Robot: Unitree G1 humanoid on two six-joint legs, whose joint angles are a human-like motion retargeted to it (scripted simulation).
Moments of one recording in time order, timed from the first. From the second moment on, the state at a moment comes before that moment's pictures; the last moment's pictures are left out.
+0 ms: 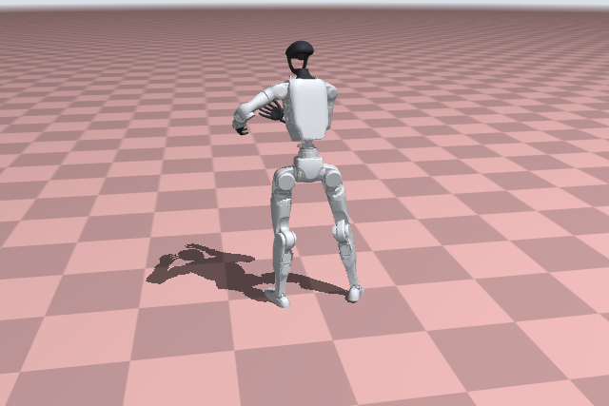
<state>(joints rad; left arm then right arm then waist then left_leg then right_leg) -0.18 1.07 -0.46 -0.04 -1.27 -0.14 -0.14 -0.54 -0.15 0.61 0.06 0.63 -0.26 -0.30 0.30 0.04 0.22 -0.02 0.09 0.32 -0.07 -0.05 -0.22 -0.07 -0.33 -0.41 0.16 0.09 0.23</state>
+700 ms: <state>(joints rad) -0.28 0.68 -0.61 0.07 -1.28 -0.16 -0.08 -0.50 -0.28 0.64 0.12 0.47 -0.30 -0.50 0.12 0.02 0.28 0.01 0.21 0.40 -0.09 -0.01 -0.22 -0.10 -0.20 -0.37 0.15 -0.06 0.25</state>
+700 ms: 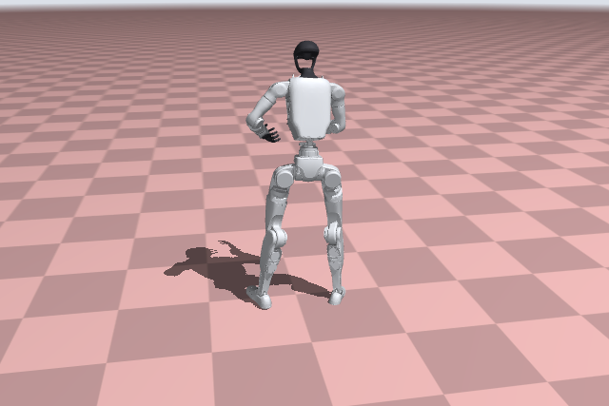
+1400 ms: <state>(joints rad) -1.14 0.18 -1.01 0.26 -1.53 -0.27 0.06 -0.99 -1.00 0.52 0.25 1.29 -0.41 -0.20 -0.13 -0.04 0.13 0.09 0.32 0.44 0.05 0.08 -0.18 -0.06 -0.10 -0.24 0.18 0.00 0.26</state>
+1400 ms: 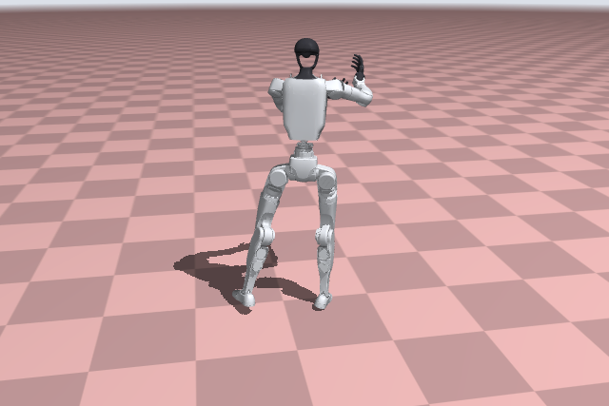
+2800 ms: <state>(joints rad) -0.28 0.65 -0.54 0.19 -1.28 -0.07 -0.03 -0.53 -0.23 0.55 0.24 0.86 -0.33 -0.27 0.13 0.03 0.23 0.01 0.24 0.45 0.03 -0.06 -0.19 -0.09 -0.19 -0.29 0.11 -0.01 0.26</state>
